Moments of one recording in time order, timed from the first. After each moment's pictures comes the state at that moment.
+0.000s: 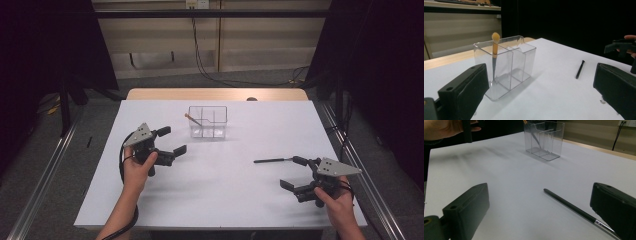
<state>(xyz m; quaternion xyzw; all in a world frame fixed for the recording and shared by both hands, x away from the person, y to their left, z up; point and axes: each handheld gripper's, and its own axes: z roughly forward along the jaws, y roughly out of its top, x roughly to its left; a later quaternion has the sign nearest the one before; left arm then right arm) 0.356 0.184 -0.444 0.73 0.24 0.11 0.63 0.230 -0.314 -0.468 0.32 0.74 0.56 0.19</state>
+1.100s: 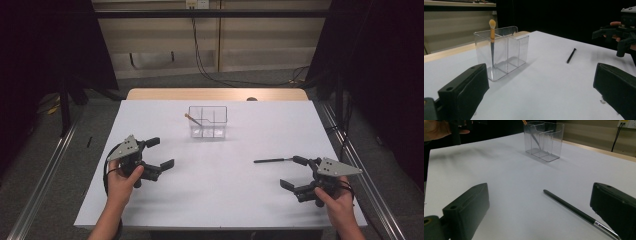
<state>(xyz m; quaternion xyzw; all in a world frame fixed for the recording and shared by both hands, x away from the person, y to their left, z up) 0.325 0.219 -0.447 0.74 0.23 0.11 0.62 0.230 -0.314 -0.467 0.31 0.74 0.56 0.19</state>
